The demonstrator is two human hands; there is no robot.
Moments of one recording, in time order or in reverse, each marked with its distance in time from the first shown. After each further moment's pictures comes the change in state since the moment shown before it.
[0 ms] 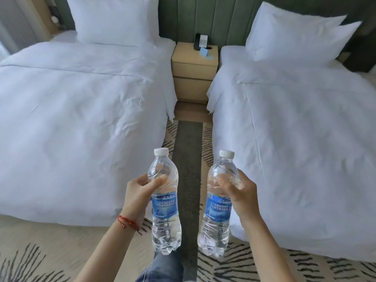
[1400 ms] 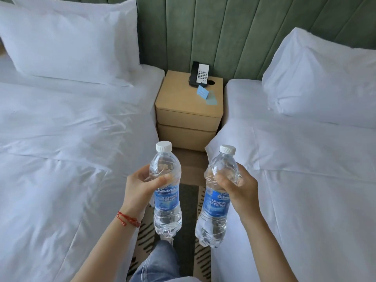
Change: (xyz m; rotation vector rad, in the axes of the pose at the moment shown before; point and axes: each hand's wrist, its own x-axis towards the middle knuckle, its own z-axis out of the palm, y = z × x) left_hand 0.773 0.187 0.190 -0.074 -0.039 0.114; right_hand 0.816 -0.073 0.061 -0.012 0.013 -0.079
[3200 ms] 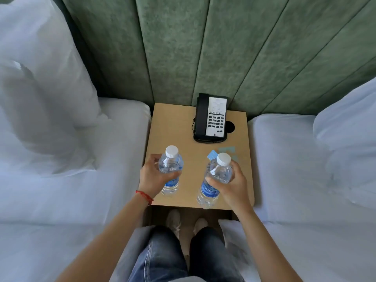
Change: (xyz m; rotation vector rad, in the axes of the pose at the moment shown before) left_hand 0.809 -0.042 0.053 0.419 -0.014 -0.215; right_hand 0.742 0.093 0.183 -0.204 0.058 0.353
